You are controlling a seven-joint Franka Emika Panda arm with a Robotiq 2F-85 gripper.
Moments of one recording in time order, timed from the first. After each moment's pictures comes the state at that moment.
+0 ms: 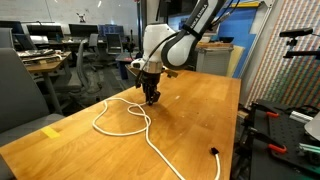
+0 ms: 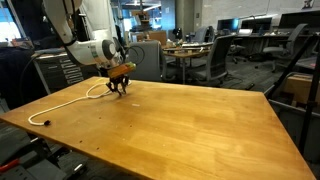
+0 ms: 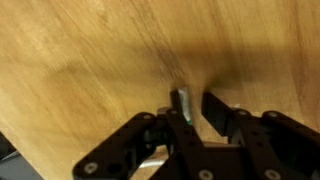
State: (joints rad) arm 0.10 0.71 0.15 -1.89 -0.39 2.72 -0.68
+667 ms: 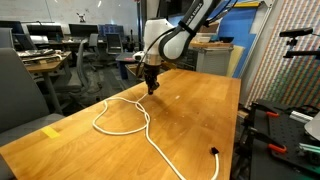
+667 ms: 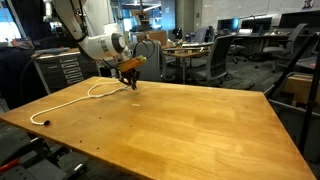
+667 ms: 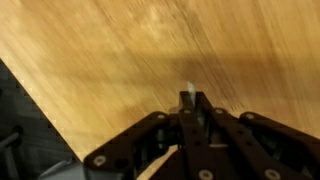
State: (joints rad) arm 0.10 0.71 0.08 -1.81 -0.39 2.66 -0.68
